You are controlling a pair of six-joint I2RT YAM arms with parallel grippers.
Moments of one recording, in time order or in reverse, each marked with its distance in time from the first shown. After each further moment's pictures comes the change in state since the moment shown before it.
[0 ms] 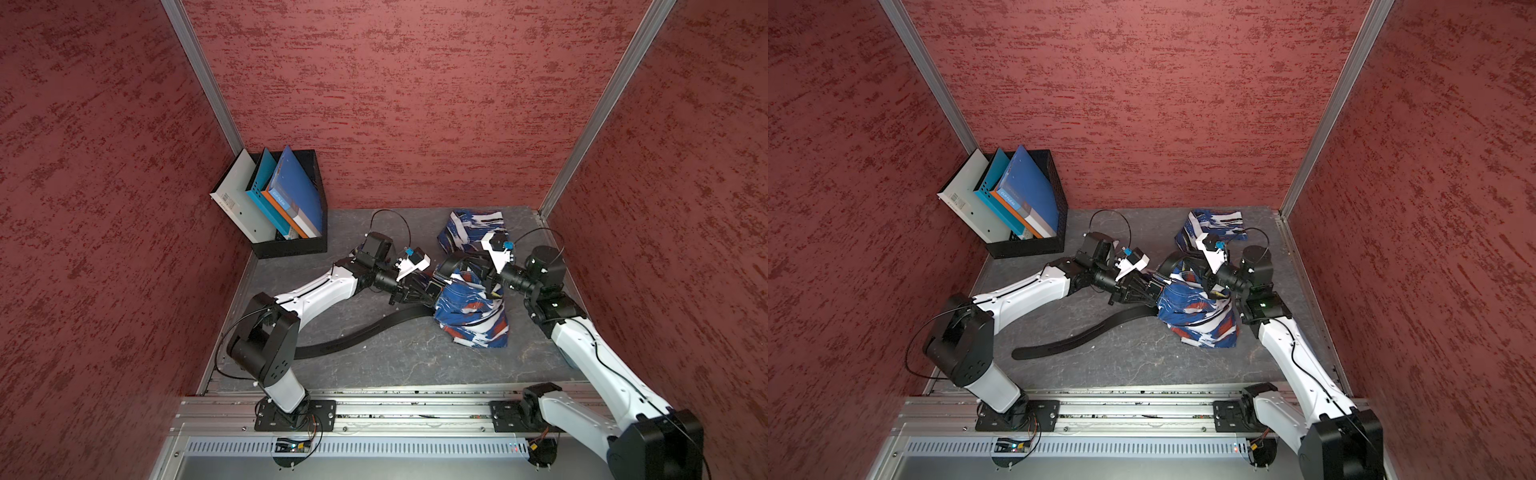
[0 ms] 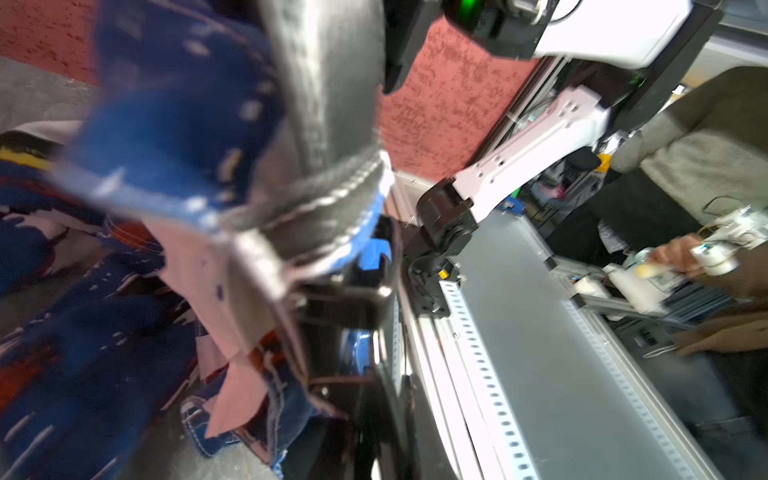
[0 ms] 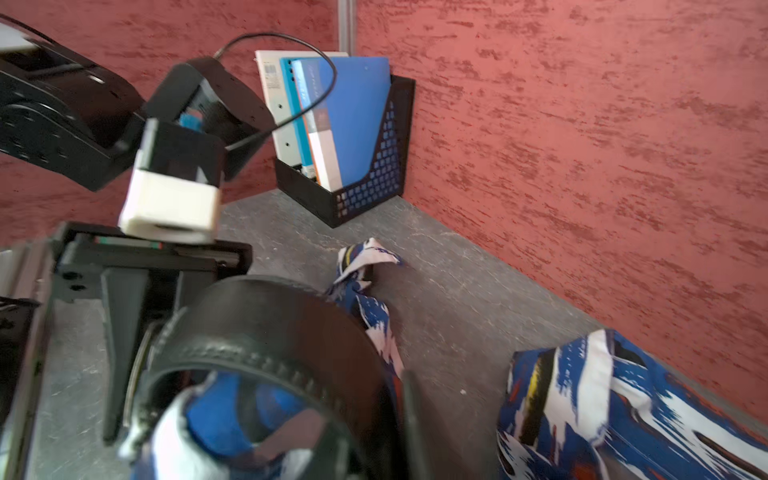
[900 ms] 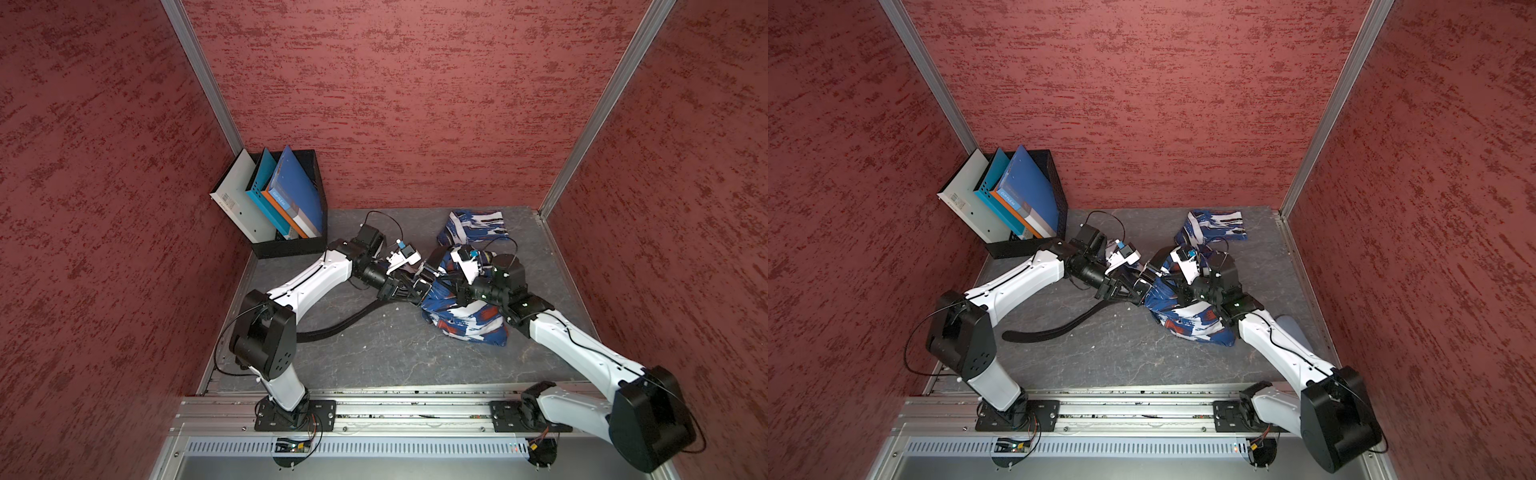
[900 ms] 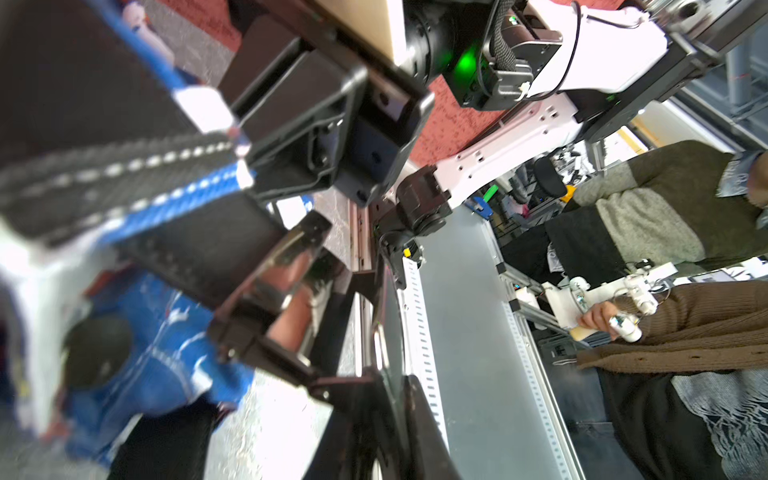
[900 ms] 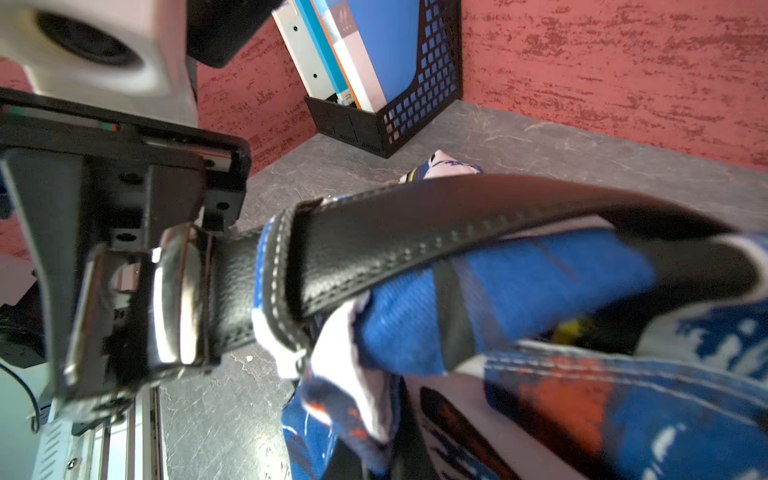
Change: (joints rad) left arm 0.058 0.034 0.195 -0.622 -0.035 0.231; right arm 0.195 0.132 -0.108 0.076 0.060 0.265
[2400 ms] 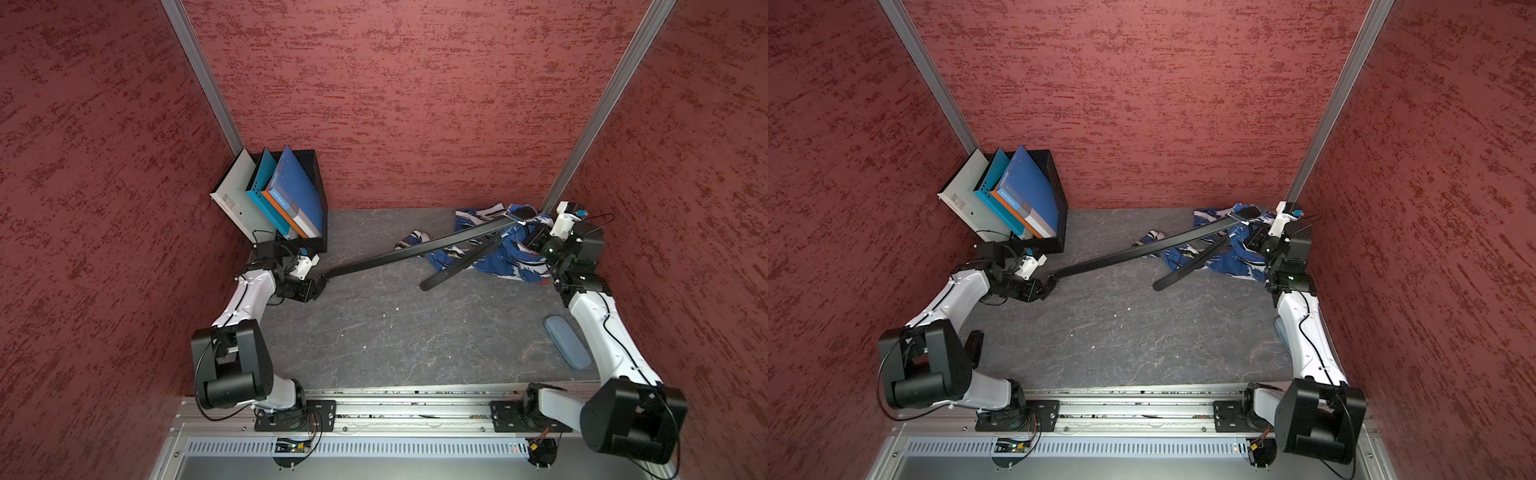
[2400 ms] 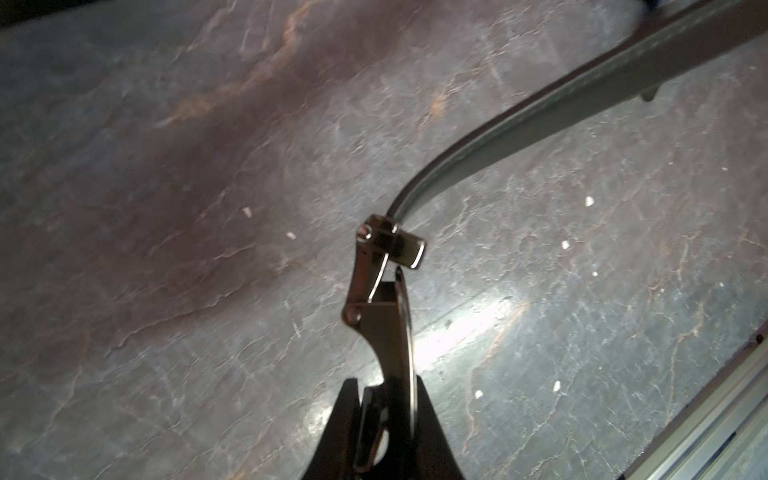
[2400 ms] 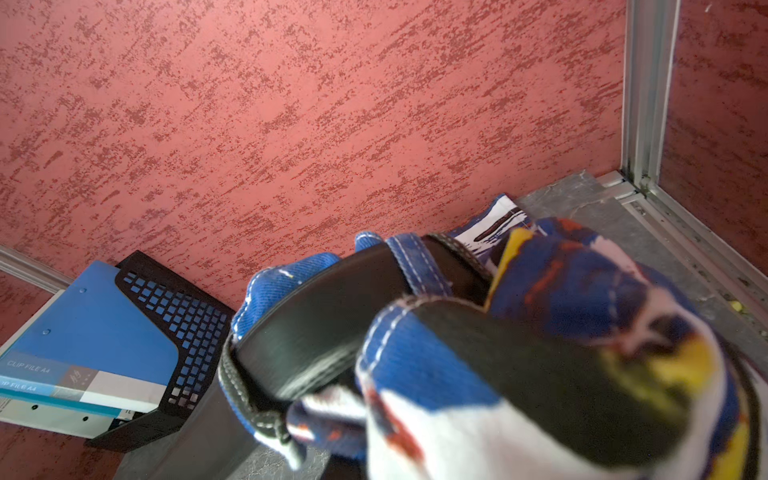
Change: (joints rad) left arm 0.732 -0.190 -0.345 0.078 -0.764 -0.018; right arm -0.572 0.035 0.314 -0.126 0.283 0.412
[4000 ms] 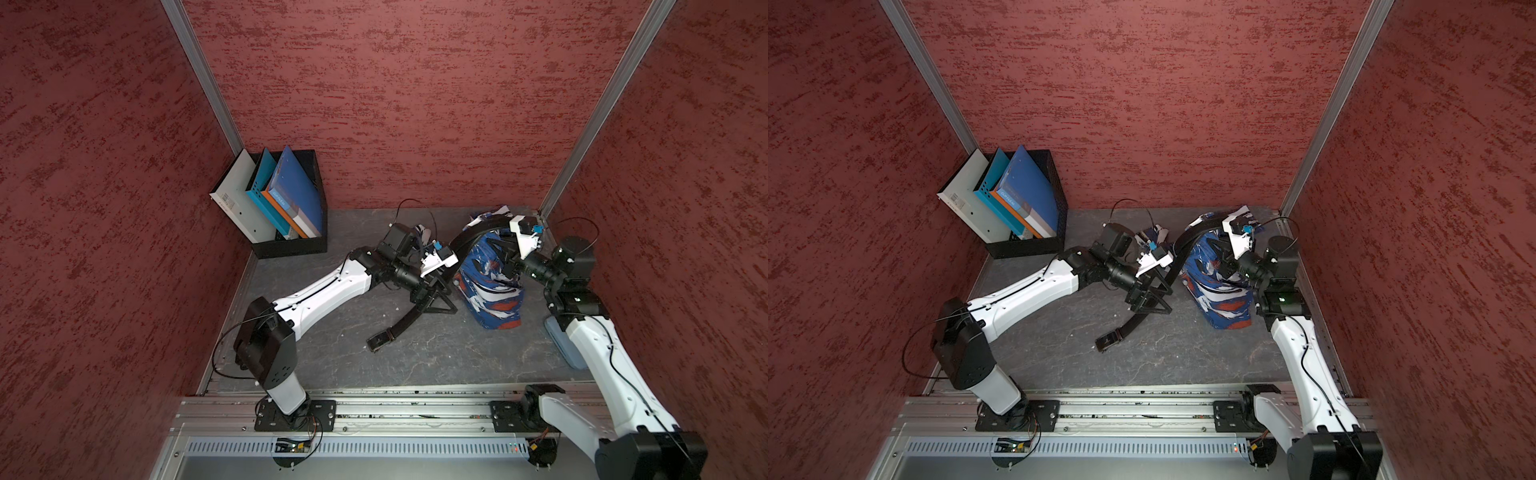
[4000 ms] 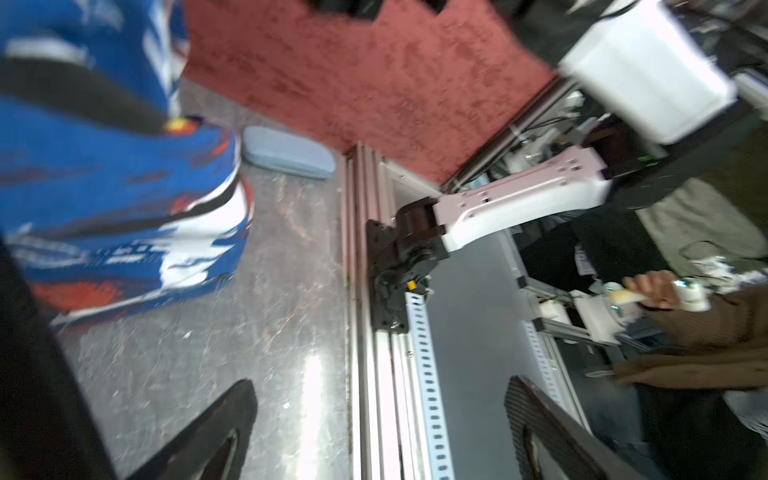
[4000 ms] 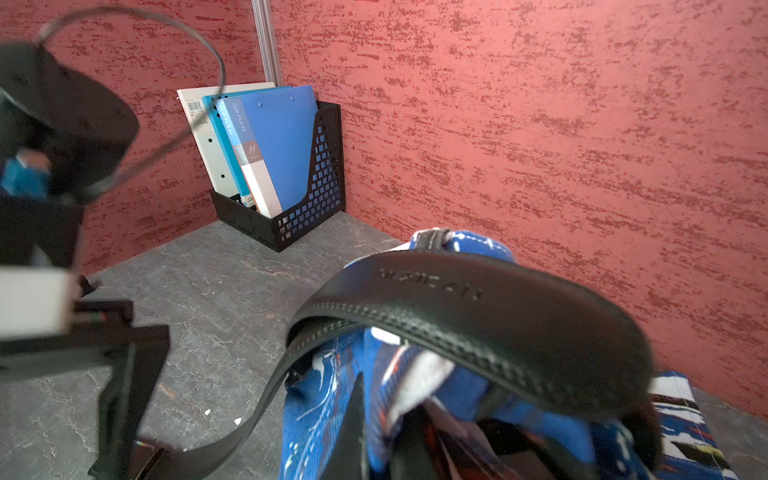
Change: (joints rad) left arm -0.969 0.166 0.375 0.304 0.534 -0.368; right arm 0.216 -0.203 -0.099 -0.029 -0.366 -0.609
